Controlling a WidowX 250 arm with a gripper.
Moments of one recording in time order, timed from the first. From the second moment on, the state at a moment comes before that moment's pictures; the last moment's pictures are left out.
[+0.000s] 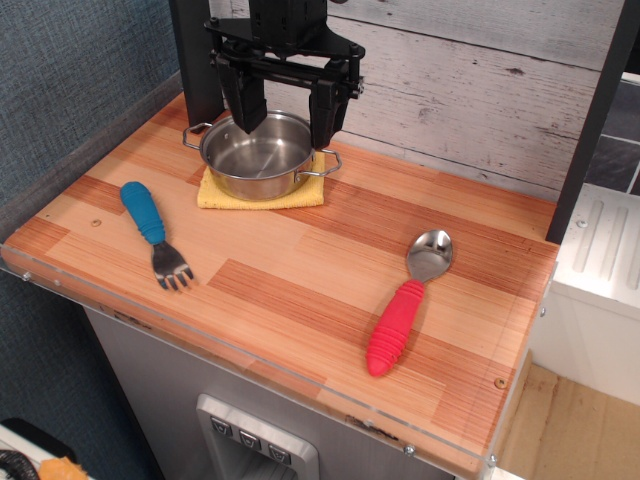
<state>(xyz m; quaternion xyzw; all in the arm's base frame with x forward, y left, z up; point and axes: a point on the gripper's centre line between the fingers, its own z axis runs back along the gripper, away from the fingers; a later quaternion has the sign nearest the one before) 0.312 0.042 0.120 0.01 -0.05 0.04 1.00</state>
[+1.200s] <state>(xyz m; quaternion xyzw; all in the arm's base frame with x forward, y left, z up) 0.284 0.115 0.100 0.04 -0.06 0.35 0.93</state>
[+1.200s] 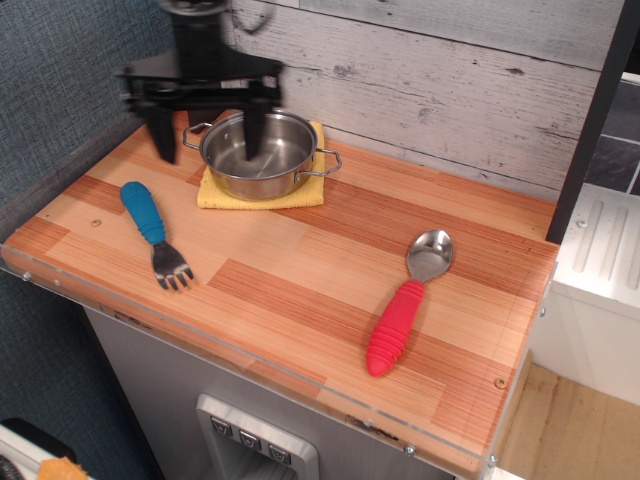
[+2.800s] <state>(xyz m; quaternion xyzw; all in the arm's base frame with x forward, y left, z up) 0.284 0.179 0.026 0.03 -0.07 0.51 0.86</state>
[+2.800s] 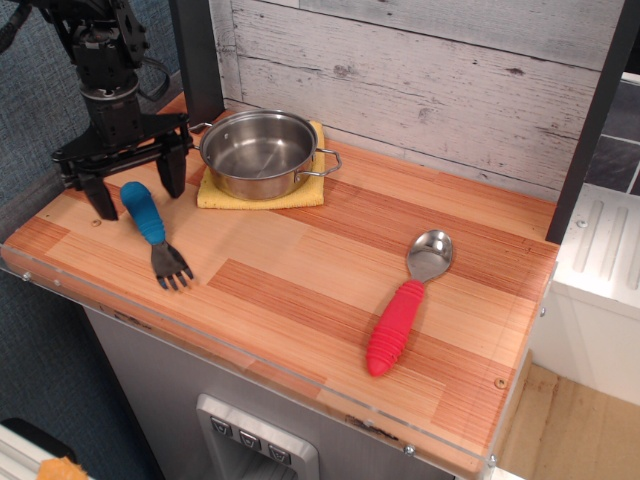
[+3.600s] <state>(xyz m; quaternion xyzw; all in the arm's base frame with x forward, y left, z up) 0.285 0.183 0.010 0.03 -0.06 0.53 0.85</state>
